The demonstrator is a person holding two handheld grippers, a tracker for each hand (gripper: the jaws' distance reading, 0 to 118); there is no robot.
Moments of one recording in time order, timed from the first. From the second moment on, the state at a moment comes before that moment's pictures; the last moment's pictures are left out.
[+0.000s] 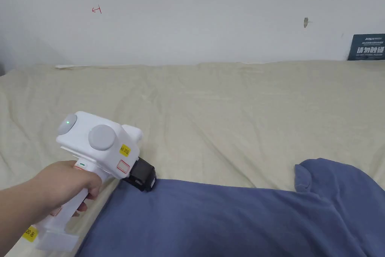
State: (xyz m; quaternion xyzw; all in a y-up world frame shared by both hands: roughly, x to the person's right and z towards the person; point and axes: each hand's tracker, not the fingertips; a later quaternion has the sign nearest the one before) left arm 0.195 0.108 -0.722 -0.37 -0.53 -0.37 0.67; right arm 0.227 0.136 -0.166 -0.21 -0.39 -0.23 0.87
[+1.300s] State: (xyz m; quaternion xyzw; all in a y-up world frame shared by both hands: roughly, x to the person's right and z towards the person) left arm 0.164 0.119 -0.700 -0.39 -0.52 -0.35 0.67; right arm 0.465 0.128 -0.309 -0.47 -0.36 -0.22 0.78
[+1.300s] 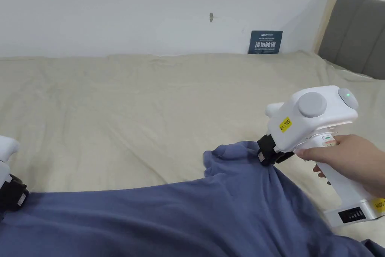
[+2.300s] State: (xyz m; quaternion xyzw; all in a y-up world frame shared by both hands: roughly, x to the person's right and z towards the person) left arm -0.034 0.180 -0.635 -0.37 -0.58 -0.26 0.68; right arm 0.249 0.178 -0.065 -0.31 -0.35 -0.37 0.81
